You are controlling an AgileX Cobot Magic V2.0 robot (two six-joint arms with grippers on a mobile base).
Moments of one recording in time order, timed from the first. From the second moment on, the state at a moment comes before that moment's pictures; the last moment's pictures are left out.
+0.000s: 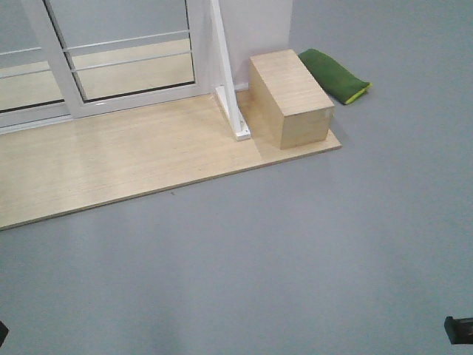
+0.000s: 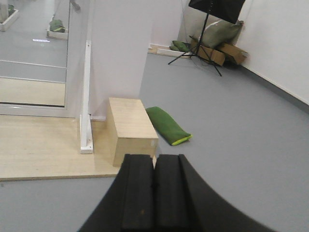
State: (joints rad) left arm -0.08 -0.01 0.03 -0.05 0.24 -0.03; right arm -0.05 -0.01 0.03 0.10 0.21 -0.31
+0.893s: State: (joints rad) left arm -0.08 -0.01 0.03 -0.05 0.24 -0.03; right arm -0.05 -0.01 0.03 0.10 0.21 -0.31
